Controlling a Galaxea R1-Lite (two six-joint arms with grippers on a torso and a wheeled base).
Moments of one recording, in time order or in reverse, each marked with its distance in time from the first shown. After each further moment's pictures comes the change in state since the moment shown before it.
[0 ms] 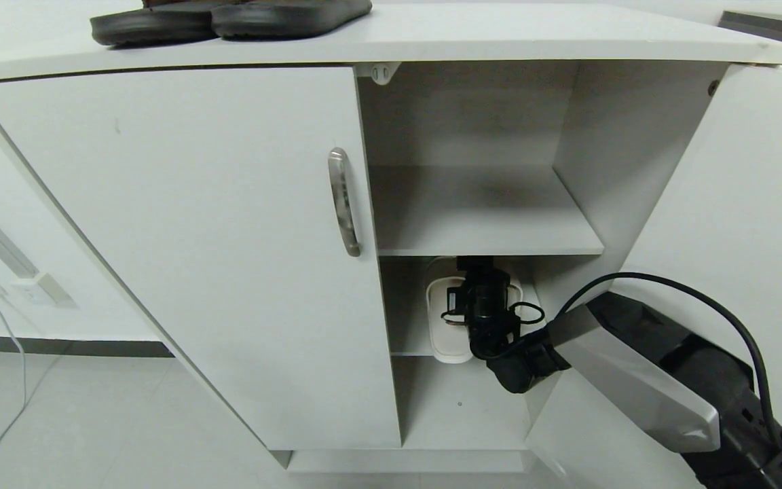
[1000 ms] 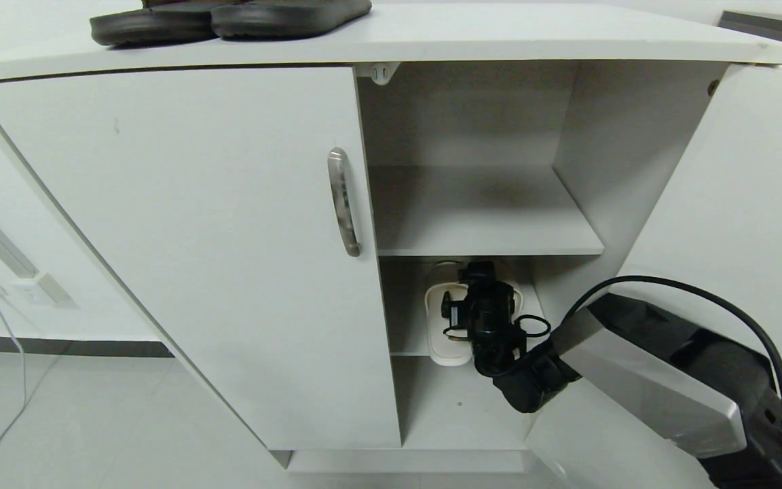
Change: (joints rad) left arm 0.000 0.000 0.000 0.000 0.000 0.000; right arm 0.033 -0.072 0.203 -0.089 -0.010 0.001
